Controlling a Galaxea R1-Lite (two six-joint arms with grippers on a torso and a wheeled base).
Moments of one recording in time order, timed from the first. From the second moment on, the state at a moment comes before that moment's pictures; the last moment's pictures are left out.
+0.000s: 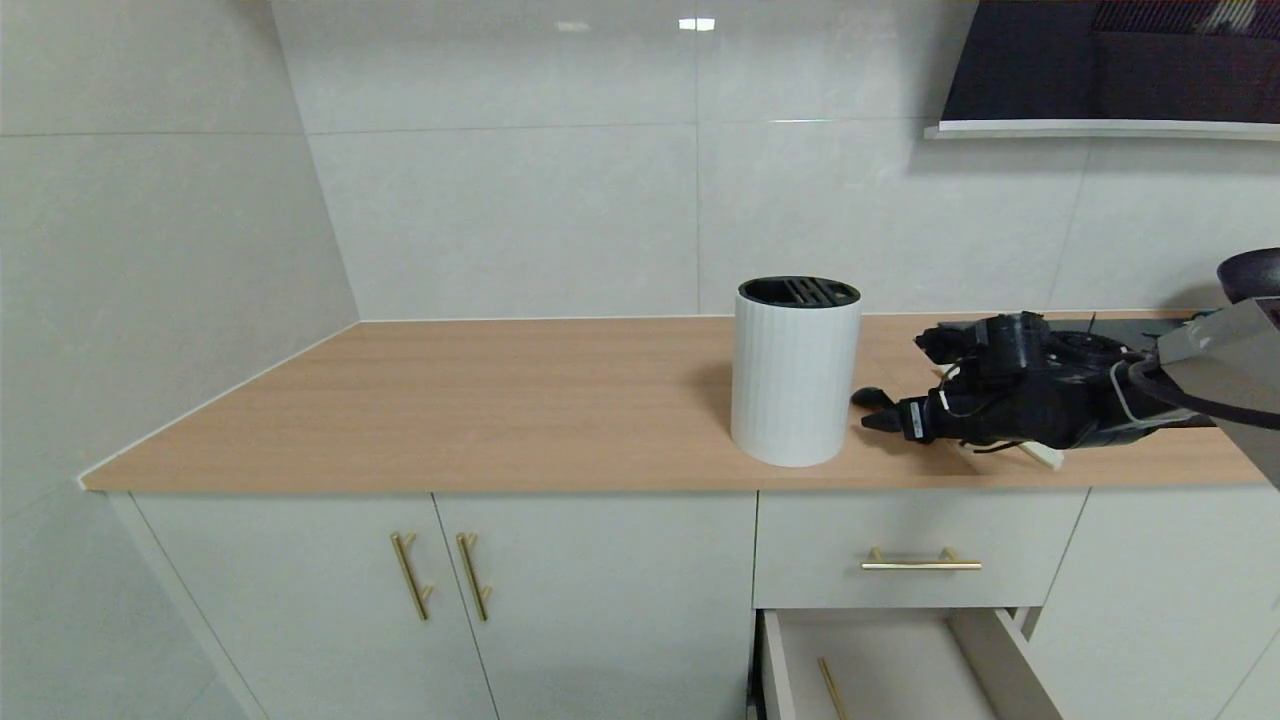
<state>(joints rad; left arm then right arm) 0.00 0.00 0.00 0.00 0.03 0.00 0.08 2.32 -1.49 -0.26 0.21 -0.06</state>
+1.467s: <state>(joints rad) 0.00 0.00 0.00 0.00 0.03 0.00 0.09 2.07 -1.32 -0.08 0.05 0.14</state>
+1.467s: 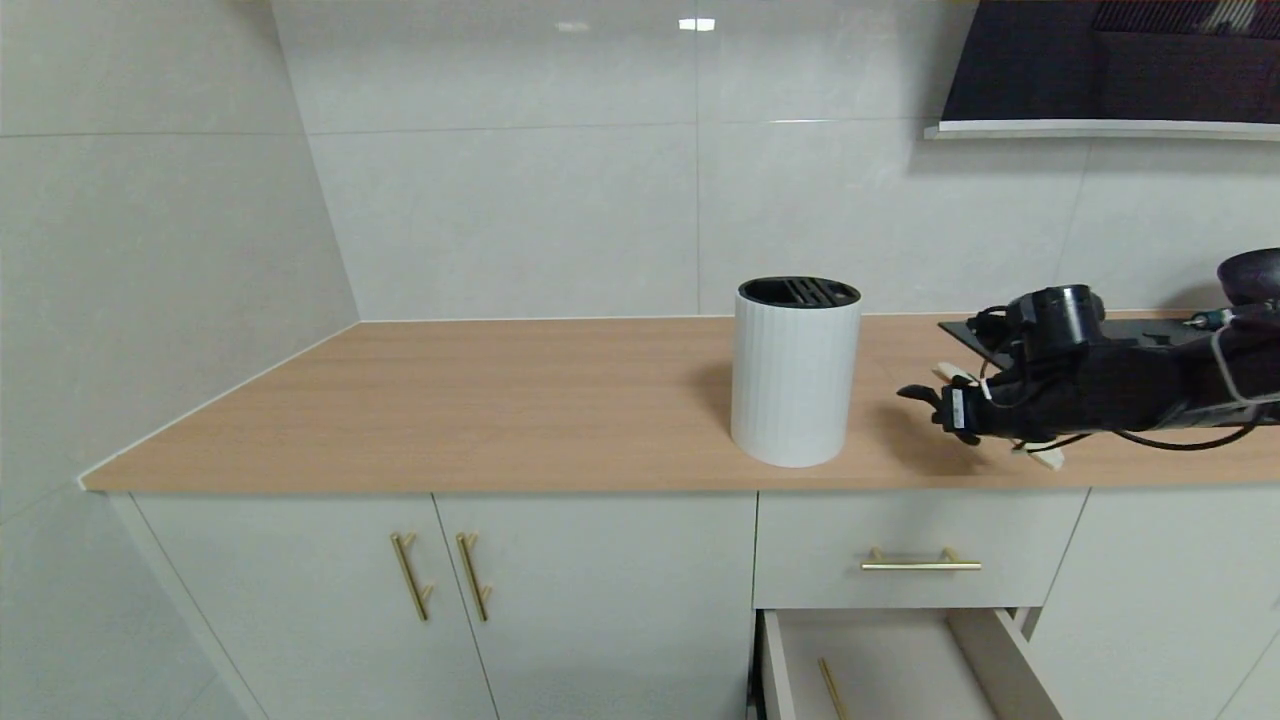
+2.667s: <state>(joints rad) 0.00 0.00 0.00 0.00 0.03 0.00 0.18 1.43 -0.63 0.03 0.09 0.14</state>
